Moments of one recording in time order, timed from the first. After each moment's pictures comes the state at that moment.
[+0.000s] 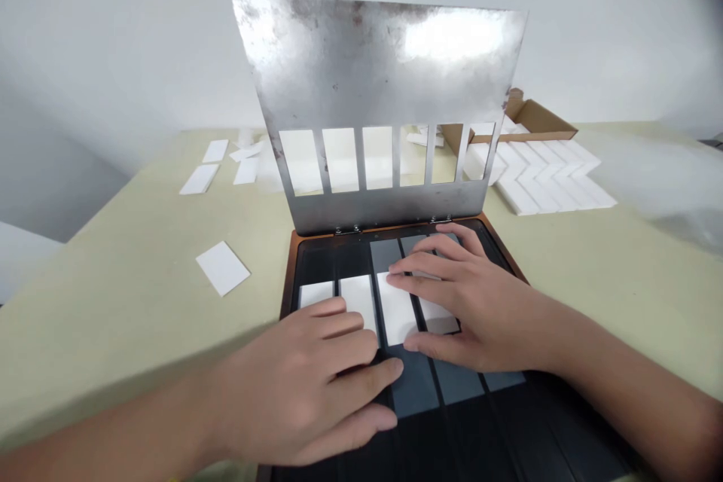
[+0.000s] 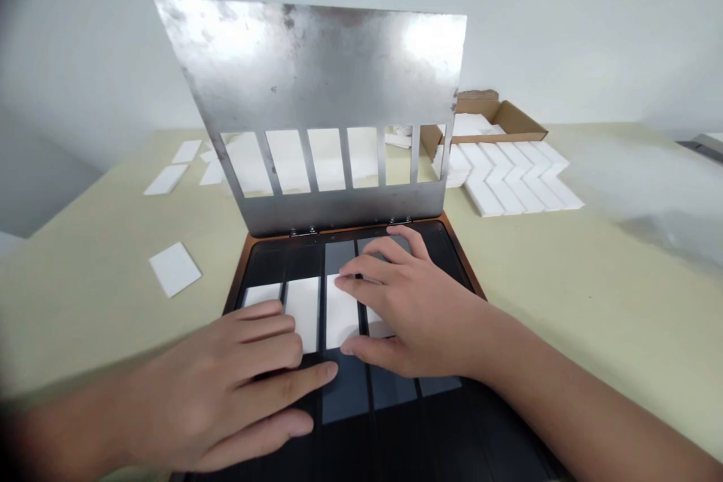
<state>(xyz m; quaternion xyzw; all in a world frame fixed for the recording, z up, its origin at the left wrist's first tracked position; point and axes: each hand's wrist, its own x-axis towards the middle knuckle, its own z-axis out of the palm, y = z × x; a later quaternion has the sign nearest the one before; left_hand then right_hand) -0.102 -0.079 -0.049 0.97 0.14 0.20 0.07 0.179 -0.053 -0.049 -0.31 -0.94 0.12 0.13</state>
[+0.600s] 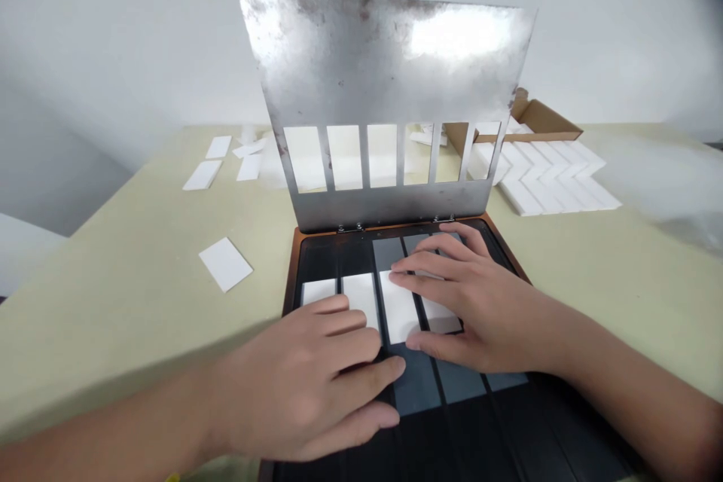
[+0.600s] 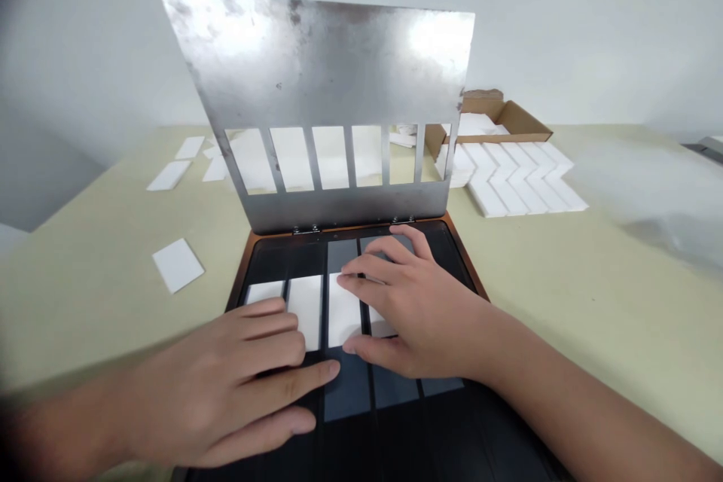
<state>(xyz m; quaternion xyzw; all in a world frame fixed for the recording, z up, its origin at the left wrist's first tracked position) -0.101 -0.077 -0.052 0.97 0.14 0.20 0.07 0.179 -0.054 -0.050 -0.30 -0.94 0.11 0.14</state>
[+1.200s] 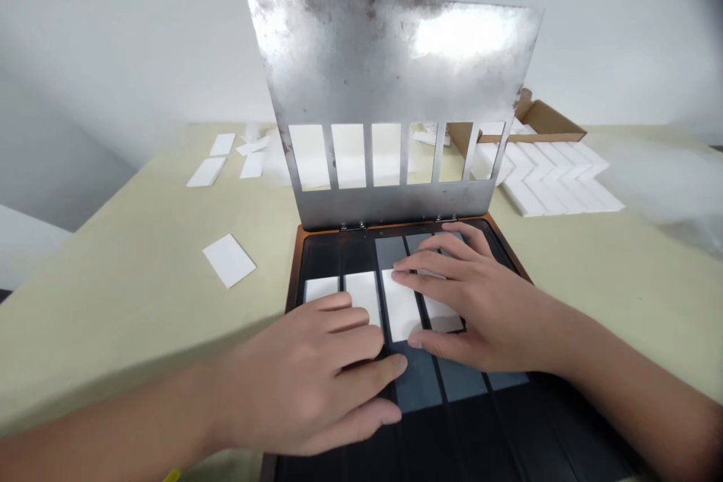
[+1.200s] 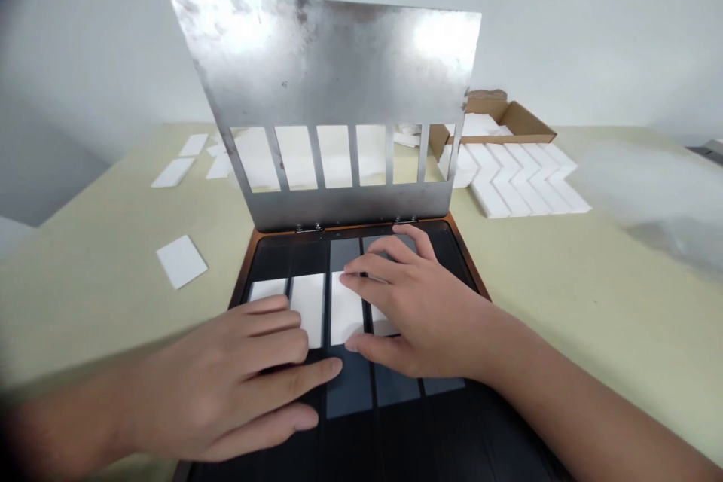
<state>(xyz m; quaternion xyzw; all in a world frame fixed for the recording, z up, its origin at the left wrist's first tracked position) -0.103 -0.078 -0.050 0.97 0.13 0.20 0.07 0.180 -0.055 -0.052 -0.30 -0.94 0.10 0.14</state>
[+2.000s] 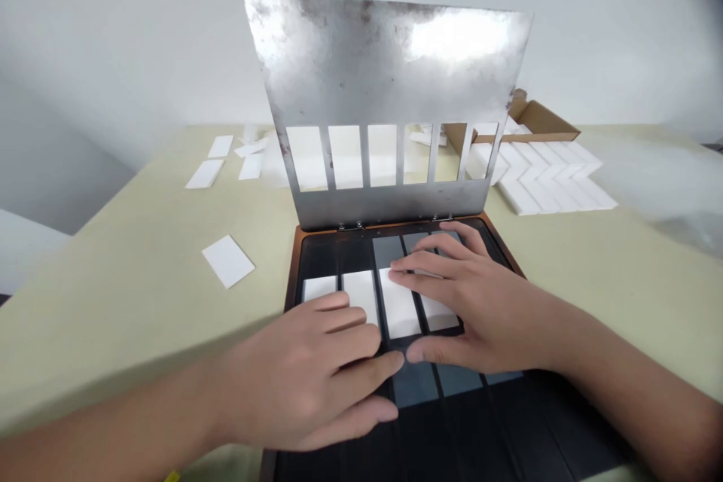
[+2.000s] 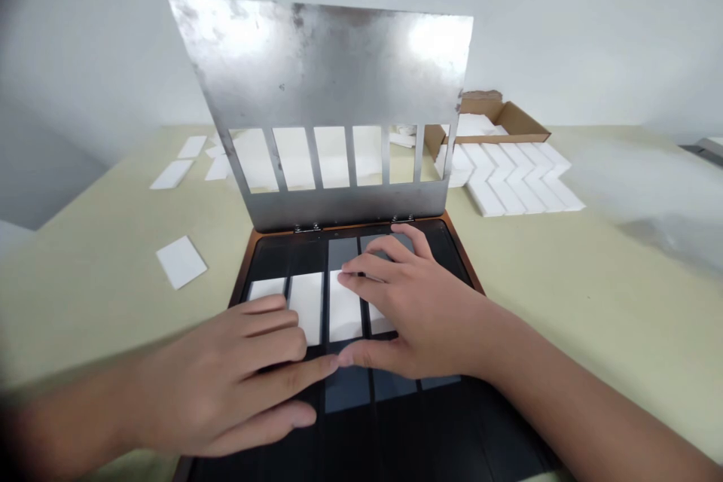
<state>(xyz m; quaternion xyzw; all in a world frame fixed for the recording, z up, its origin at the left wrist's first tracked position) -0.101 -0.077 -0.050 0.97 0.13 0.20 0.05 0.180 -0.055 -0.046 -0.30 -0.94 0.11 0.11</state>
